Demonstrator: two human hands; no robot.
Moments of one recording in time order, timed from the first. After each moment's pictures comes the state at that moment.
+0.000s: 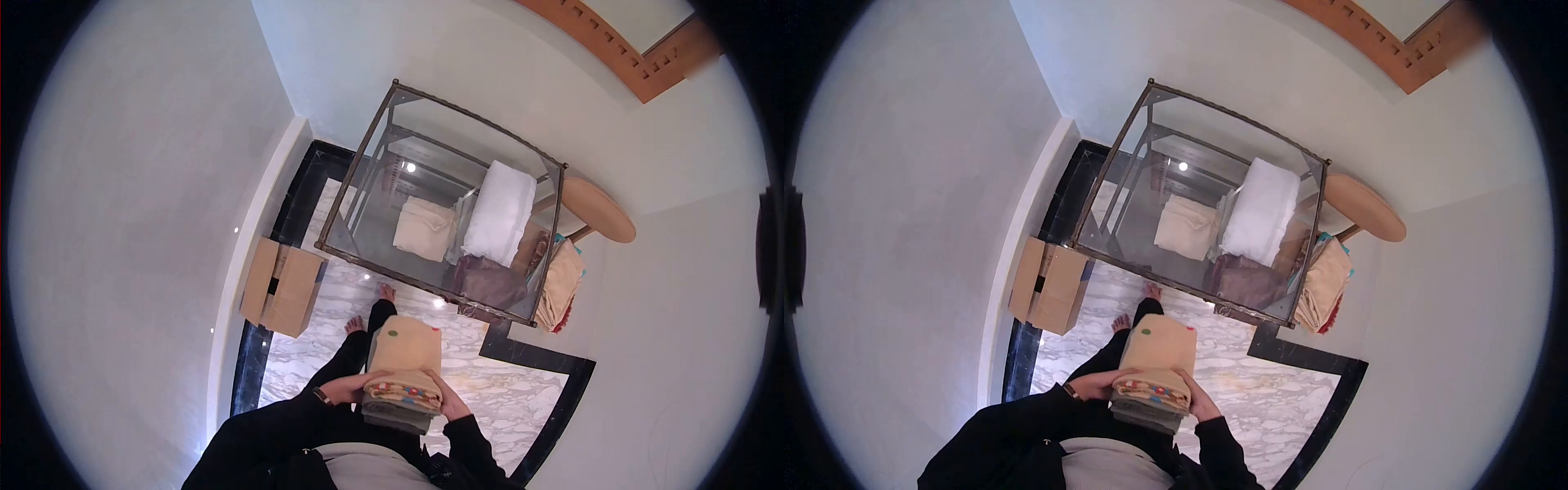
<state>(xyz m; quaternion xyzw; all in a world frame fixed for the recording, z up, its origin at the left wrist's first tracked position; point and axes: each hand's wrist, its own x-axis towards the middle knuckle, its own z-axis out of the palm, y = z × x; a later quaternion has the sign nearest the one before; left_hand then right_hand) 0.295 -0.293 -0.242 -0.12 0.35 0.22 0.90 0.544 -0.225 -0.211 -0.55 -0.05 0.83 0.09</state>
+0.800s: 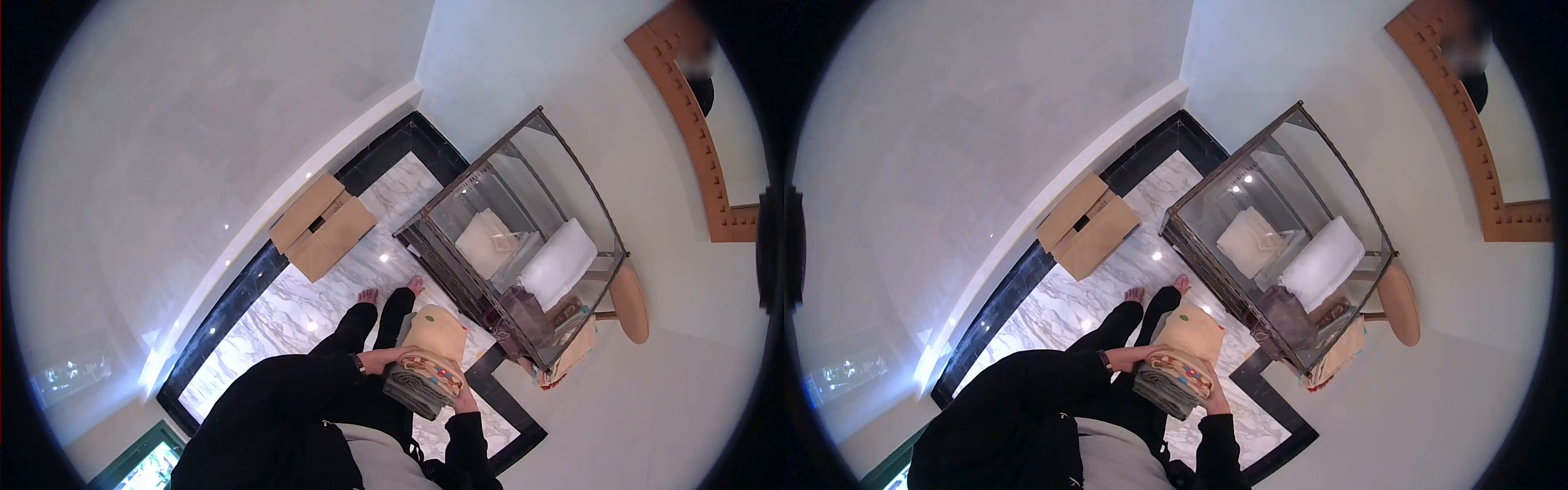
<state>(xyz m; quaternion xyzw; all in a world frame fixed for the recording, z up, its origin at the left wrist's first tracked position) 0.303 -0.300 -0.237 -0.13 0.33 0.36 0.86 0.533 -0.202 -0.230 -0.58 -0.04 0.81 0.07</state>
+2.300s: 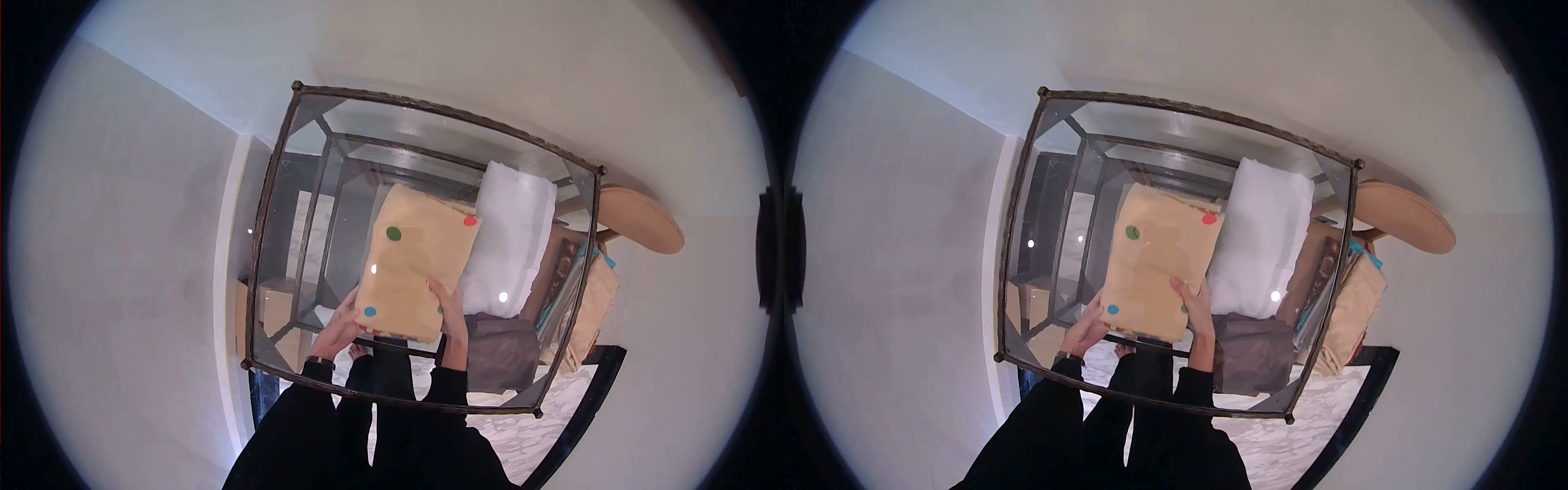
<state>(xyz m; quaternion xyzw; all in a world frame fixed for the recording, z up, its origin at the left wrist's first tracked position) 0.236 0.013 -0.365 0.03 0.37 0.55 0.75 0.450 0.125 -0.374 -0.51 -0.23 0.75 0.35</state>
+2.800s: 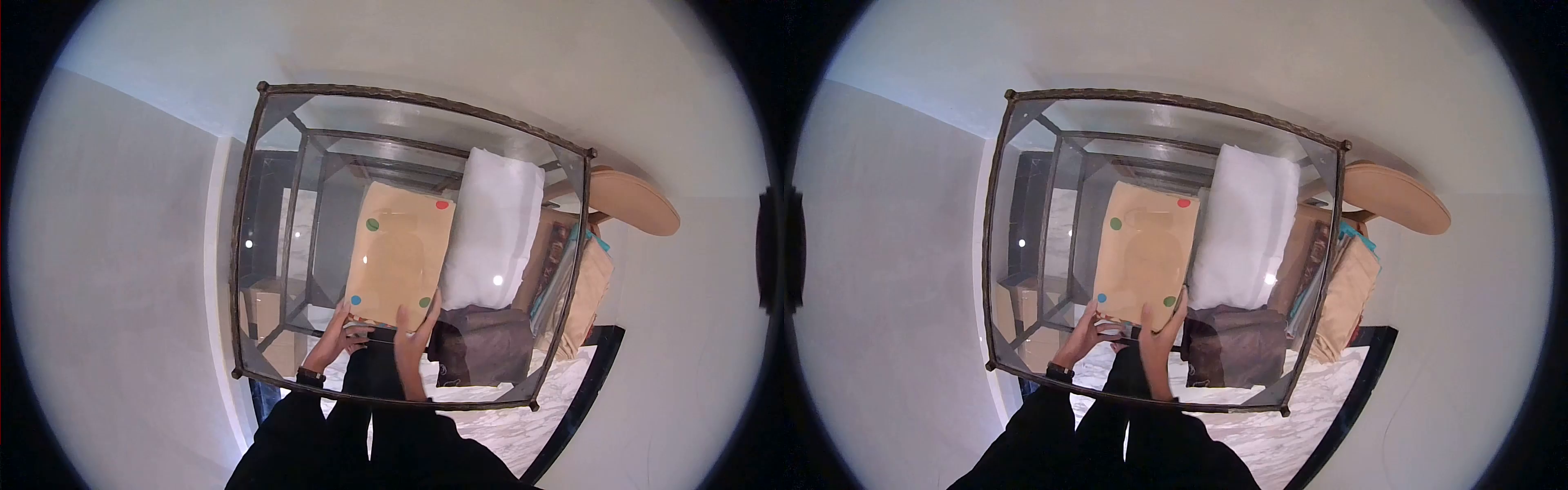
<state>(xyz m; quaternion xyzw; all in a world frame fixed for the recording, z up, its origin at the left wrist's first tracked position) 0.249 0.002 -0.366 0.00 0.54 0.38 0.75 0.405 0.043 -0.354 -0.65 -0.43 0.44 0.46</state>
